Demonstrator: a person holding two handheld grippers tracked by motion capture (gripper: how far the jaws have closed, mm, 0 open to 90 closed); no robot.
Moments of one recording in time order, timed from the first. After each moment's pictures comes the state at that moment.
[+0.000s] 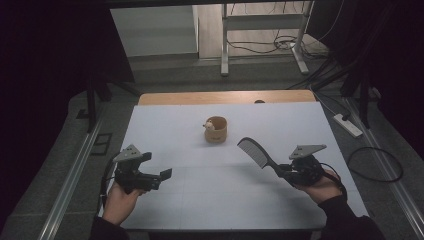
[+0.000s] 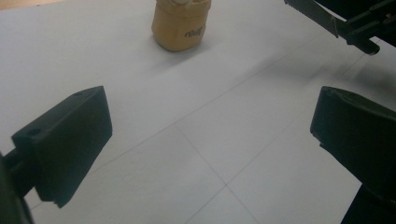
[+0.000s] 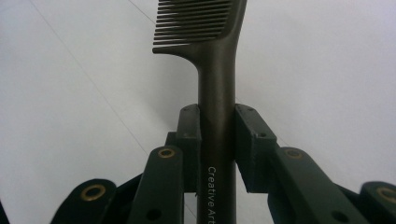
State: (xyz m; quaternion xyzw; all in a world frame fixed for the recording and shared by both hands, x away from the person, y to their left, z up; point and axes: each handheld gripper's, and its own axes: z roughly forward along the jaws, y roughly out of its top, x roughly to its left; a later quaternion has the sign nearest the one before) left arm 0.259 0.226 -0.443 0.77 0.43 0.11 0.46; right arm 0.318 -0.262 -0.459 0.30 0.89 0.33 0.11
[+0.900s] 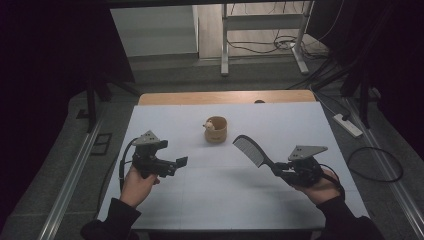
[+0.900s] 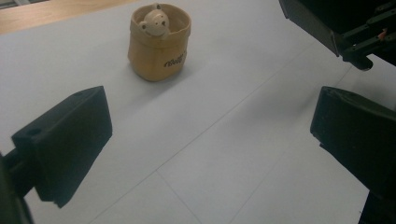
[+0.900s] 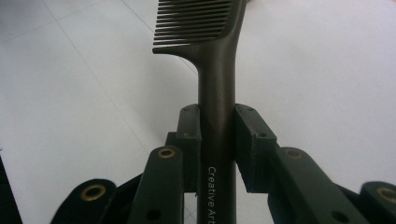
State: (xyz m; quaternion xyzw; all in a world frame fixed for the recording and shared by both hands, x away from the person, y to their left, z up) left arm 0.296 0.191 -0.431 0.78 0.40 0.10 0.46; right arm 0.310 -0.253 -0.449 0.27 0.88 0.36 0.13
